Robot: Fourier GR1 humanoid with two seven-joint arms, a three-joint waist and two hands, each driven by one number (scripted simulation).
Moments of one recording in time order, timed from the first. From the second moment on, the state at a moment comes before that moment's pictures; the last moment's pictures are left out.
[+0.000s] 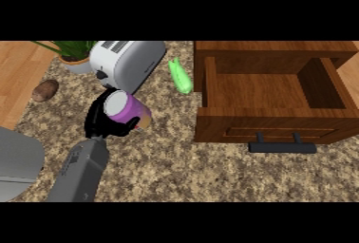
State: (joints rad) left arm -0.47 0.02 0.27 -0.84 0.24 -0.19 -0.33; right arm 0.45 -0.02 -0.76 -2.27 -0.58 0.51 0.26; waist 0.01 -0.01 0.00
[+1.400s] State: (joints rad) left arm -0.84 0.00 -0.07 -1.23 0.25 0.42 0.16; right arm 0.45 -0.01 -0.70 -2.27 -0.55 0.48 0.24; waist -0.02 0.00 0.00
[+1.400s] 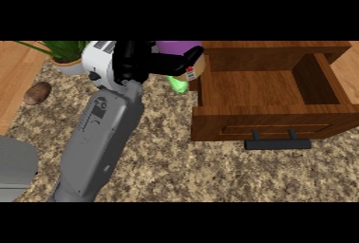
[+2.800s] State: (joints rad) left arm -1.34 0.00 -0.30 -0.69 0.61 0.64 0.00; right arm 0.38 -0.03 -0.66 -2.29 -0.53 0.45 0.28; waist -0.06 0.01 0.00
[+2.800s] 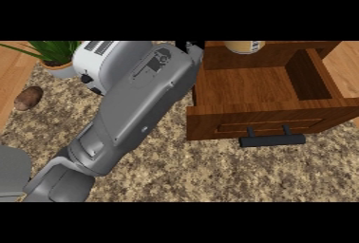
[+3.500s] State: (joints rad) left arm -1.38 0.00 -0.48 -0.53 0.80 0.70 -0.08; right arm 0.35 -0.02 -0.64 -2.29 -0.52 0.44 0.29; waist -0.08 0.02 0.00
